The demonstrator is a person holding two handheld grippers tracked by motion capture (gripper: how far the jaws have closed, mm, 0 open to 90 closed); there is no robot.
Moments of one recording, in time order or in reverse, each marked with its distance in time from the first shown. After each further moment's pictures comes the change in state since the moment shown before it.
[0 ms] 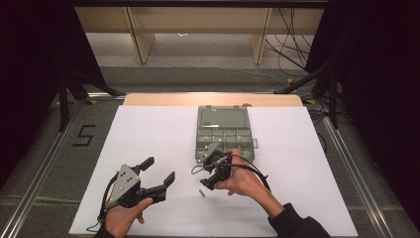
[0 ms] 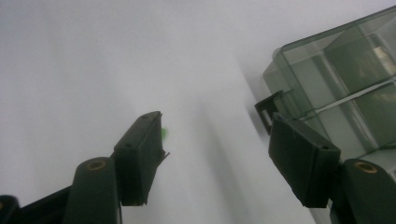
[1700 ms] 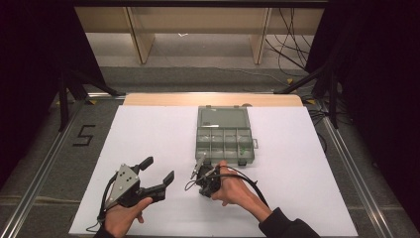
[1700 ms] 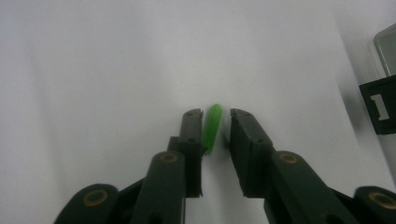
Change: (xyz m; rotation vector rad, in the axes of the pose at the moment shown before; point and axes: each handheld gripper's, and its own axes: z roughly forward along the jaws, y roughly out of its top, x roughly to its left) left arm 0.001 0.000 0.000 0.000 0.011 0.002; right arm 0.021 -0.004 0.041 0.170 0.096 -0.053
